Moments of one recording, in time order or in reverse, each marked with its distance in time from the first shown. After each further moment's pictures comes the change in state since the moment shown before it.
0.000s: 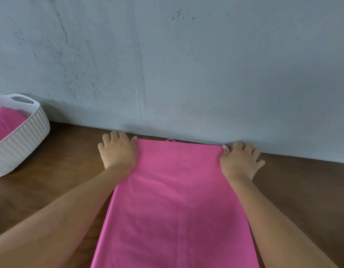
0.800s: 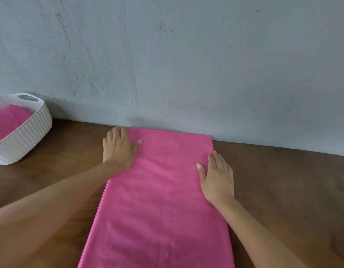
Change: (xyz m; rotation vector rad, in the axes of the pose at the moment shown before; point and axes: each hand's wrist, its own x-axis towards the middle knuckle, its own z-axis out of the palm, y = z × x) left_hand -0.041 0.003 -0.027 -0.125 -0.067 0.206; right_hand -0.099 0.042 -0.038 0.088 -0.206 -0.356
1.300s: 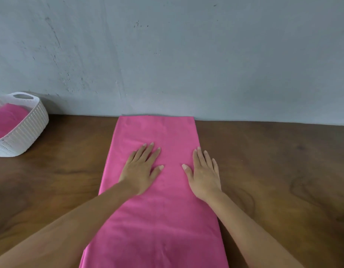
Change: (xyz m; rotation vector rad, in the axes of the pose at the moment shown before) left_hand -0.134 0.041 -0.001 0.074 -0.337 0.500; right_hand -0.095 0.003 -0.017 0.001 -0.209 -0.024
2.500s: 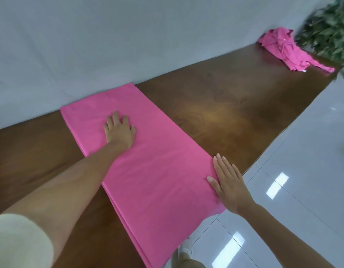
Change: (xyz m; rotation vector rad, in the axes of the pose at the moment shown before) left_hand 0.006 0.007 -0.010 -0.024 -0.007 0.161; right_hand -0.331 -0.039 0.066 0.041 0.130 0.495
